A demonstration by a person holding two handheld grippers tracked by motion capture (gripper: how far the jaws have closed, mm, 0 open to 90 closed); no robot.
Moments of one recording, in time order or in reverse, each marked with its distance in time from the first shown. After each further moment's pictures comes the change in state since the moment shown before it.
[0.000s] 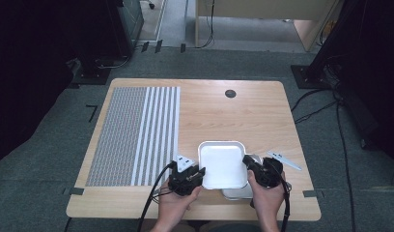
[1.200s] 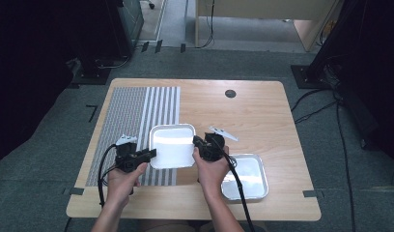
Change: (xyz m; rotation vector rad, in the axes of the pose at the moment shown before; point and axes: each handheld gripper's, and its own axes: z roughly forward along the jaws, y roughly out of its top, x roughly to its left) left arm 0.157 0.027 -0.043 0.028 0.048 -0.159; right arm 0.131 0.001 0.102 0.072 0.073 0.007
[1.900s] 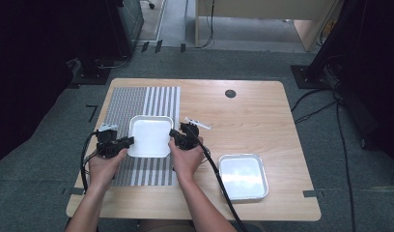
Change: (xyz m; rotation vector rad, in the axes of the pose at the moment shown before) left arm 0.069 0.027 0.004 -0.015 0.170 0.006; right arm 0.046 -0.003 0.073 0.071 0.048 0.069
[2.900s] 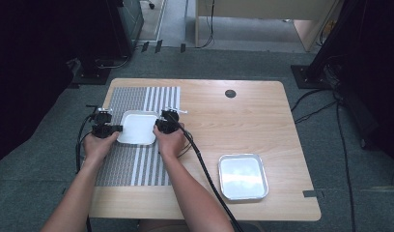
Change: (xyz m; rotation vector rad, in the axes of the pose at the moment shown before) left arm 0.071 0.040 0.065 0.123 0.136 0.012; right arm 0.019 0.016 0.104 0.042 -0.040 -0.071
